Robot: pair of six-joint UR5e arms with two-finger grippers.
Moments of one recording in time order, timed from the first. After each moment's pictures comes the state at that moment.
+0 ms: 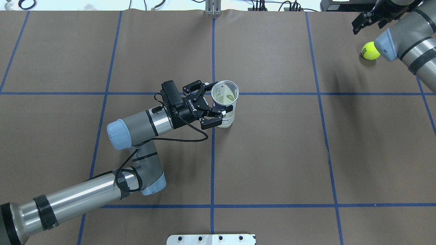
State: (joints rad) left arm -0.46 -2.36 -0.97 -3.58 -1.49 -0.45; right arm 1.23 -0.94 1.02 -1.18 2.11 0.33
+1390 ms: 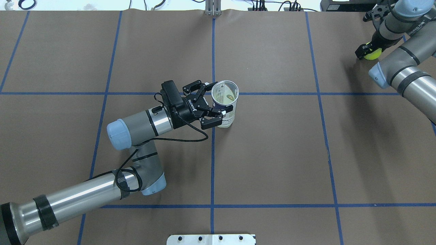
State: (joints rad) left arm -0.46 -2.36 -0.97 -3.58 -1.49 -0.45; right arm 1.15 -0.93 0.76 -0.98 1.98 0.31
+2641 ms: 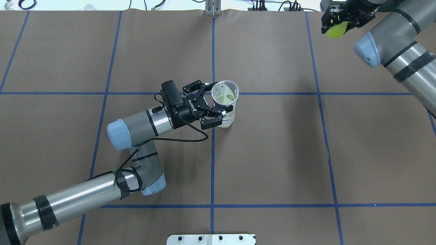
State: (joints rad) left arm -0.46 -2.36 -0.97 -3.58 -1.49 -0.45; right arm 1.13 -0.96 1.43 -1.38 2.24 0.74
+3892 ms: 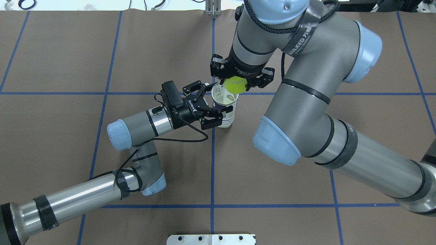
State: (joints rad) left arm -0.46 -2.36 -0.97 -3.58 -1.49 -0.45; right arm 0.69 -0.72 1.84 -1.87 1.95 1.31
